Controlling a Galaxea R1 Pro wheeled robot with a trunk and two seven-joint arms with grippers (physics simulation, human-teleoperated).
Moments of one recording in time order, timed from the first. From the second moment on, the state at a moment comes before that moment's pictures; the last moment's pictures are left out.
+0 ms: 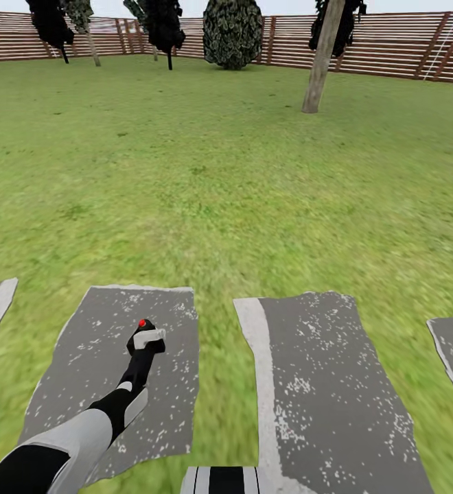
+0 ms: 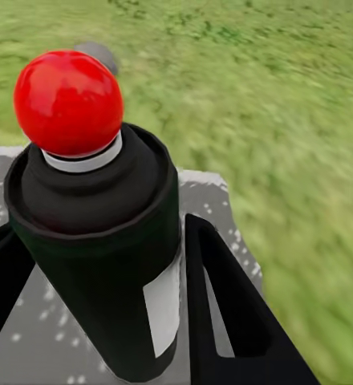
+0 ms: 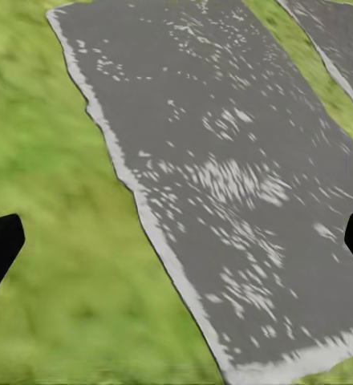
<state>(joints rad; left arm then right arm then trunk) -0.80 0.00 -0.18 -0.16 0.27 -0.70 0.01 -0.22 -0.58 -0.22 -0.44 -0.57 -0.37 -0.05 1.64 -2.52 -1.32</state>
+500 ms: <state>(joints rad) -0.80 0.00 -0.18 -0.16 0.27 -0.70 0.01 -0.23 -0.48 -0.05 -0.49 -0.53 -0.38 -0.05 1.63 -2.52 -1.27</state>
